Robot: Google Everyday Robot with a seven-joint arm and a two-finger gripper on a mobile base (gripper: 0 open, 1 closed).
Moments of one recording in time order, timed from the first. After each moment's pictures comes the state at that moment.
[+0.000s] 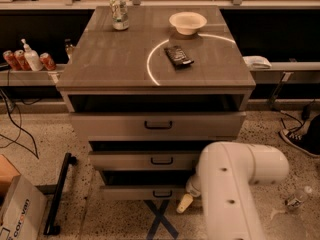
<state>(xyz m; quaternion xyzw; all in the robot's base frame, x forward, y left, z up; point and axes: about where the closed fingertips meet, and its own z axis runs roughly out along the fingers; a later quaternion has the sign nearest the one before) 0.574 -0.140 0.162 -0.50 0.84 0.16 0.11</state>
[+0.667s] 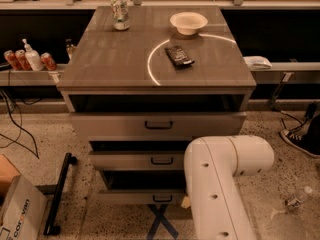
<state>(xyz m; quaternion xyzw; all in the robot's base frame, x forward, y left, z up) 0.558 -0.142 0.156 -0.54 0.83 0.13 0.05</state>
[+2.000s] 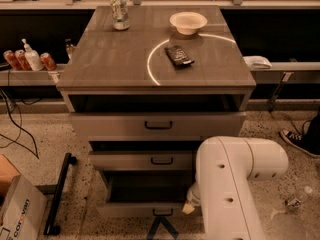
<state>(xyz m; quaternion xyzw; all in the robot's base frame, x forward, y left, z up) 0.524 -0.139 0.164 -0.52 0.84 0.15 0.06</state>
